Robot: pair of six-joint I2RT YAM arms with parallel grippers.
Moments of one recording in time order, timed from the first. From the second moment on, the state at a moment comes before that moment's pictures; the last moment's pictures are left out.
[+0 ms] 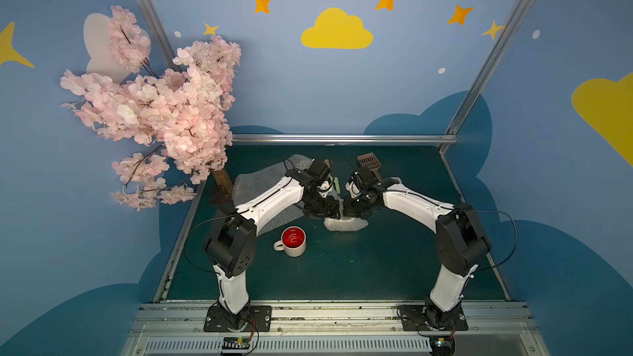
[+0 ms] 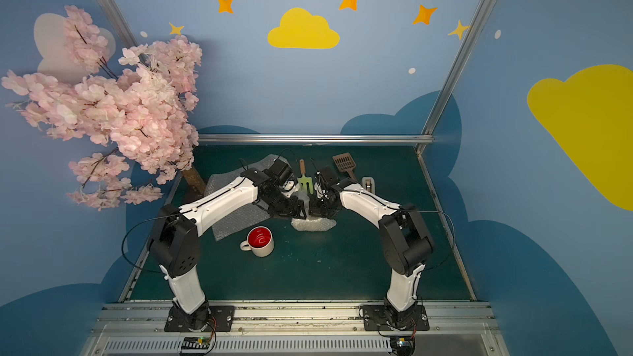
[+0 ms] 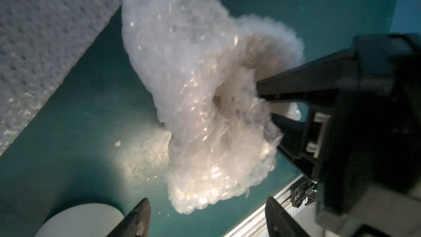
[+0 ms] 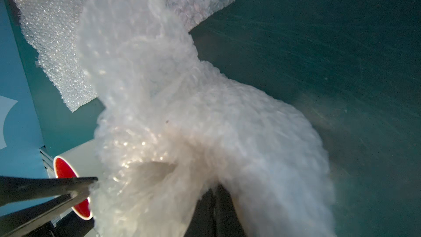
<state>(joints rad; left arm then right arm) -0.60 1.84 1.52 -0.93 0.39 -0.42 0.62 1.82 1.31 -0.66 -0.29 0.55</state>
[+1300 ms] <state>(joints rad) -0.60 2.13 1.80 -1.04 0.26 -0.53 0.60 1.65 1.21 -0.51 -0.37 0.51</state>
